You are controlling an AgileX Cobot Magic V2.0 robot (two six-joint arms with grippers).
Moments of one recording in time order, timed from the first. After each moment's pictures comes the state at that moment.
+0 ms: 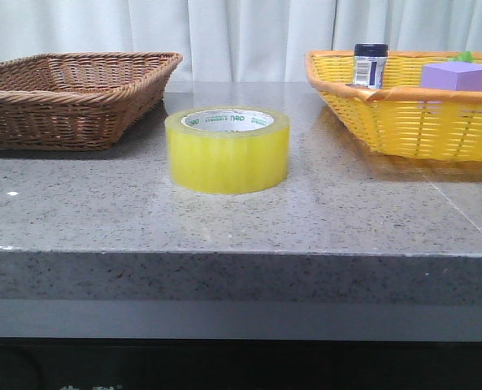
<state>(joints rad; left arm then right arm) -0.08 0.54 -0.43 -0.04 0.18 -0.04 0.12 0.43 -0.40 0.28 0.29 -0.19</state>
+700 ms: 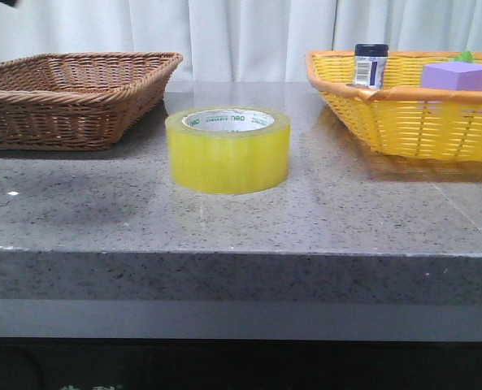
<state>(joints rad) -0.55 1.26 -1.16 -0.12 0.74 -0.01 0.12 0.43 -0.40 0.28 0.27 -0.19</state>
